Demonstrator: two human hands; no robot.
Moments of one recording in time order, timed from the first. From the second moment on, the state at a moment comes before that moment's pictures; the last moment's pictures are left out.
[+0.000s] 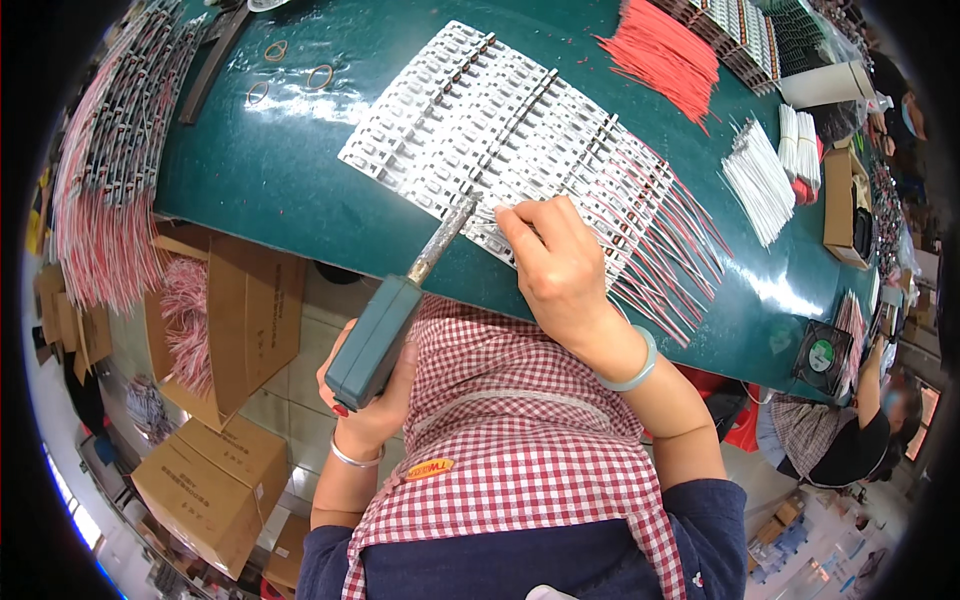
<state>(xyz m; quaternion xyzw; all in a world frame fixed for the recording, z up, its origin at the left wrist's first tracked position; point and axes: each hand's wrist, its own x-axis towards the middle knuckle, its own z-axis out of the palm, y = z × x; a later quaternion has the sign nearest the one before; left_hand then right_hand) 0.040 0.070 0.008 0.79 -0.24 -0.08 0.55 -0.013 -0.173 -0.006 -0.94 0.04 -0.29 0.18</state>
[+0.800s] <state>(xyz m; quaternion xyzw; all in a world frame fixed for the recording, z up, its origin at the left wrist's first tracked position) 0.043 0.077 0.006 0.80 -0.28 -0.07 0.52 -0.012 -0.171 -0.008 -0.94 0.04 -0.29 0.15</state>
